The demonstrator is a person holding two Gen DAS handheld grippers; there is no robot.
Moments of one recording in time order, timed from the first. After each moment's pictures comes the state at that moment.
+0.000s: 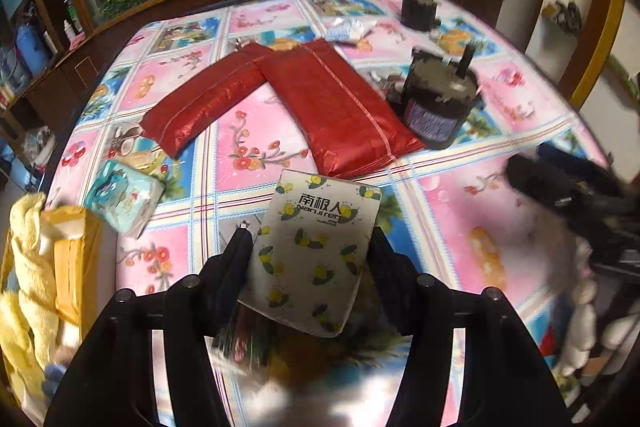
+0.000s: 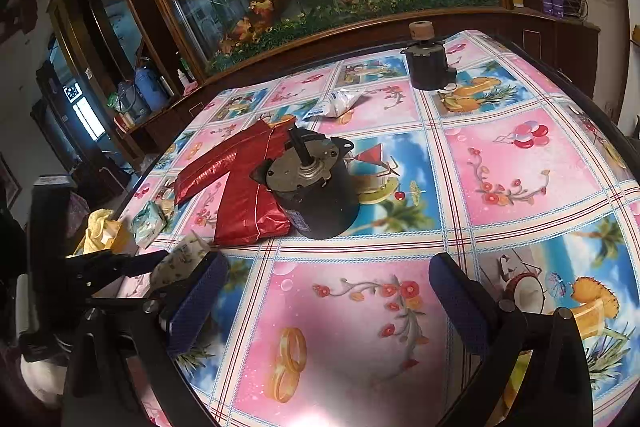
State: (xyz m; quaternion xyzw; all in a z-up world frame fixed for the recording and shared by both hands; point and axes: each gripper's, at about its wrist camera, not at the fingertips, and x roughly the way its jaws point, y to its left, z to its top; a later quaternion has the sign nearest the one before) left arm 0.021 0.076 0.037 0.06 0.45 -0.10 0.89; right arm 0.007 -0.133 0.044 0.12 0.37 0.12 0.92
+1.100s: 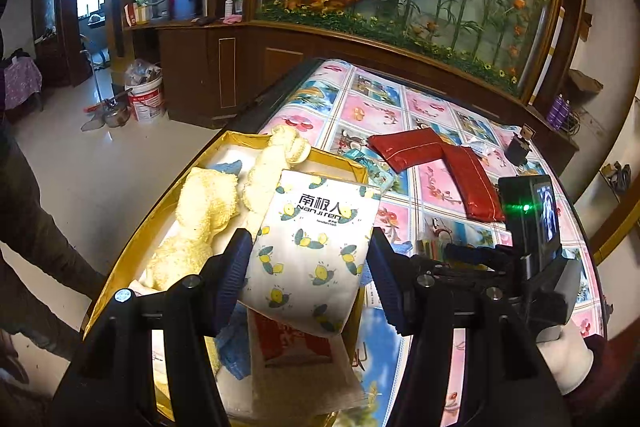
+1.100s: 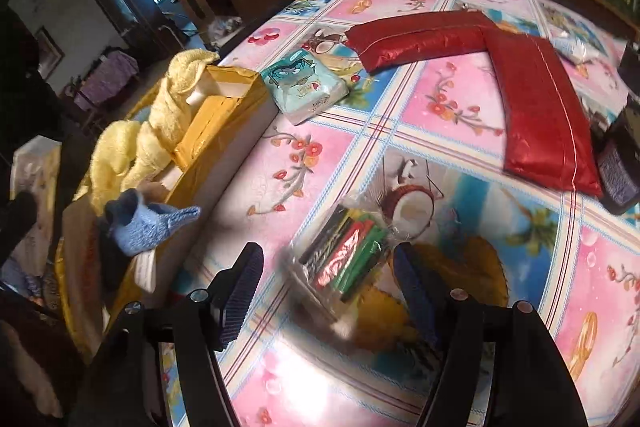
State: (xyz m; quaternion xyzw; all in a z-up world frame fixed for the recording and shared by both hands) left arm -0.111 0.267 0.095 -0.11 0.34 0.08 0.93; right arm 0.008 0.091 0.021 -0.06 0.50 0.25 0.82
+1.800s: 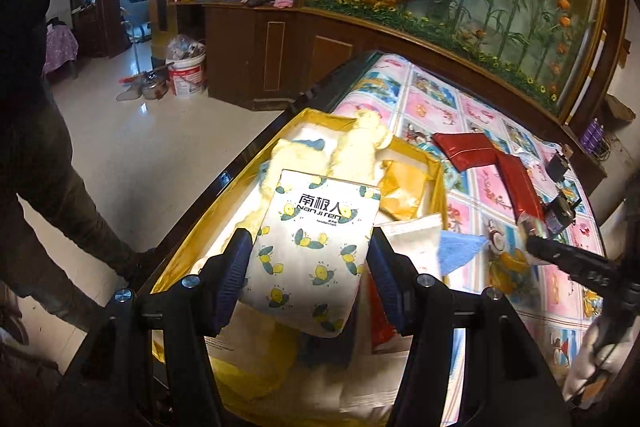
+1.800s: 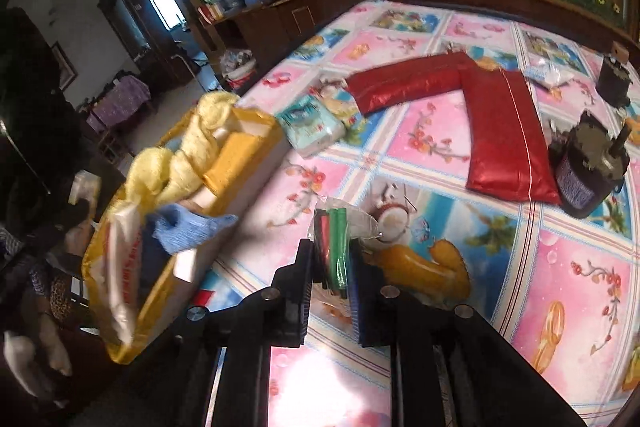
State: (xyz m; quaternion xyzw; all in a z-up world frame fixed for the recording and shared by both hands) left arm -0.129 0.321 0.071 -0.14 0.36 0.15 0.91; right arm -0.022 0.056 0.073 0.01 0.45 0.30 0.84
